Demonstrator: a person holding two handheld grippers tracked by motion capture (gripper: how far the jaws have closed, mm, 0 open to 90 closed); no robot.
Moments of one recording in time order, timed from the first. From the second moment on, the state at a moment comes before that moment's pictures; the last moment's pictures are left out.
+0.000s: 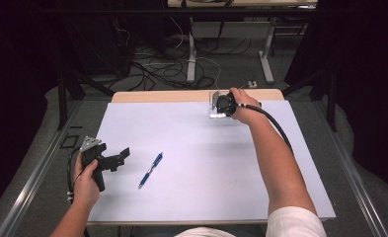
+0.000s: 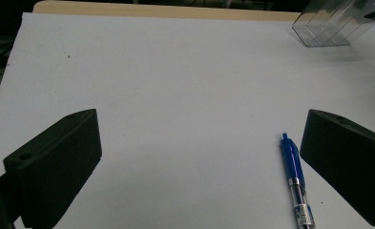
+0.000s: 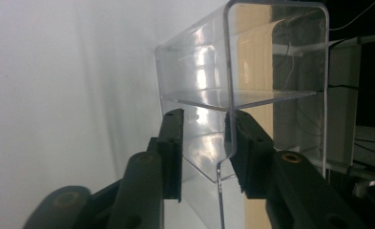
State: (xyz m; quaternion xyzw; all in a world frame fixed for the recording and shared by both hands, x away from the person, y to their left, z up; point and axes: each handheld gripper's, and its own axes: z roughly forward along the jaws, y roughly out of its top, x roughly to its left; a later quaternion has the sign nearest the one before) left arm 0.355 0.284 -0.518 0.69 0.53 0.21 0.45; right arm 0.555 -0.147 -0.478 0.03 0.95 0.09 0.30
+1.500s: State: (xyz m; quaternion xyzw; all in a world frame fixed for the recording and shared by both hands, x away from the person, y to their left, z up) left arm 0.353 0.284 -0.517 0.69 0.53 0.22 0.45; right arm 0.498 -0.095 -0.450 0.00 0.96 0.09 0.26
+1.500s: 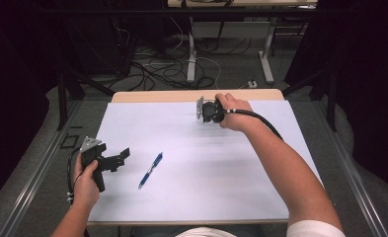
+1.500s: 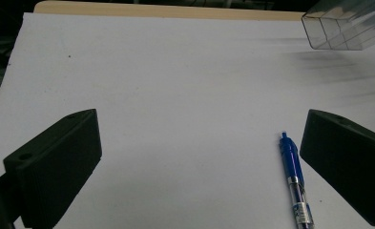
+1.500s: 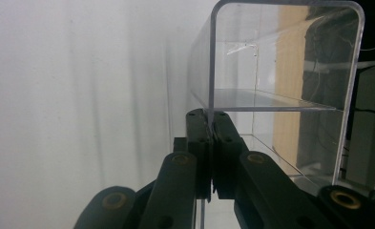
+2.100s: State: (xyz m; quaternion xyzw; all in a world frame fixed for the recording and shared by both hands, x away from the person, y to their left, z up) left arm 0.353 0.283 -0.518 0.69 0.53 0.21 0.45; right arm 0.465 -0.061 -0.448 -0.01 0.97 0.08 0.22
